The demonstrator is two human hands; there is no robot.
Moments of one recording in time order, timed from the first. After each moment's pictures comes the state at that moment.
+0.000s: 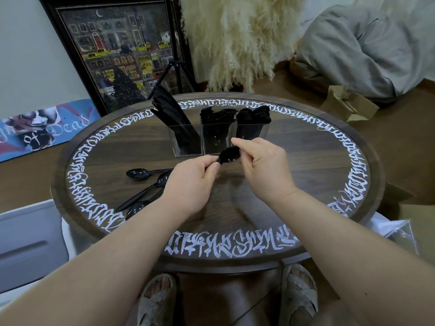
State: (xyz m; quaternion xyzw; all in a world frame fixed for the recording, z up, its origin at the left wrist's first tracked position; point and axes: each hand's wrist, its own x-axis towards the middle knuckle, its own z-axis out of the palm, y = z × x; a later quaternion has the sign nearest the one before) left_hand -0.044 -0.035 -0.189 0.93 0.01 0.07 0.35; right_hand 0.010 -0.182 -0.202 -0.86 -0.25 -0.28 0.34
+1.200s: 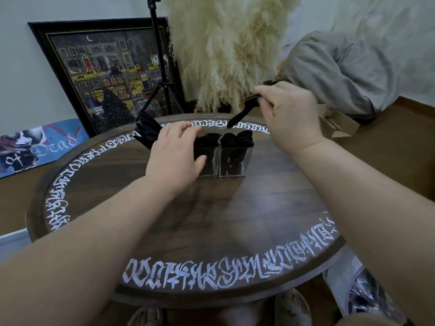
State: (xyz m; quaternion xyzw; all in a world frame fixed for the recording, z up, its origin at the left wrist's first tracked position) left_hand 0.022 -0.028 -0.152 0.98 -0.01 0.18 0.12; right_hand 0.090 -0.230 -0.102 -0.85 -0.26 -0.40 0.22
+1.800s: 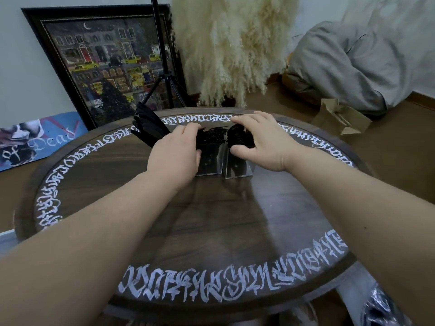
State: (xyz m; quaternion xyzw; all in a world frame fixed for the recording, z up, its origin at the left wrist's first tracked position) left_hand 0.053 -0.019 -0.172 0.98 0.01 0.16 0.10; right_hand 0.113 -0.213 -0.155 -0.94 -0.30 -0.05 0.17
